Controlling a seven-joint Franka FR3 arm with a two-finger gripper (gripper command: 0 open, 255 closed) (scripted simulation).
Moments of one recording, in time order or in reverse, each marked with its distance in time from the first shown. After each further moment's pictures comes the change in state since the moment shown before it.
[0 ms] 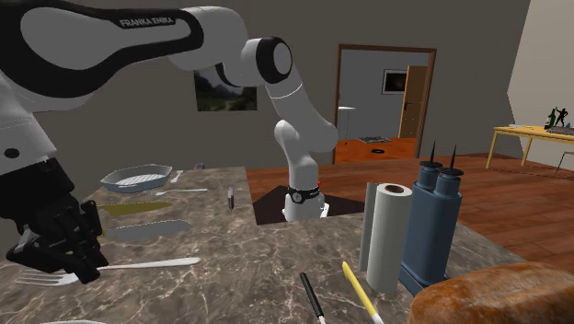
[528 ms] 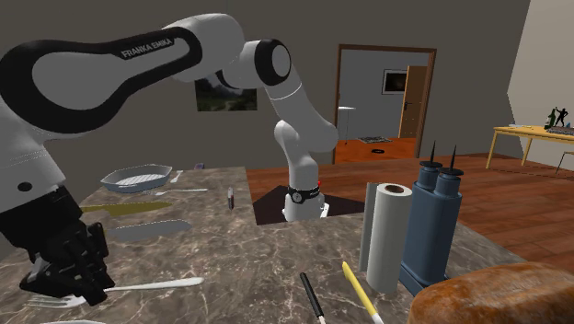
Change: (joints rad) arm 0.001 0.022 -0.001 -0.070 0.001 0.091 -0.018
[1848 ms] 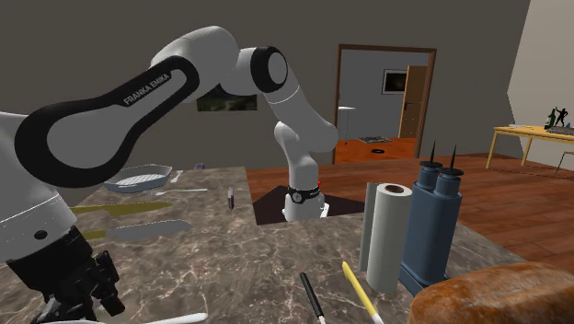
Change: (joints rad) arm 0.004 0.067 -0.001 -0.058 0.003 0.124 -0.023
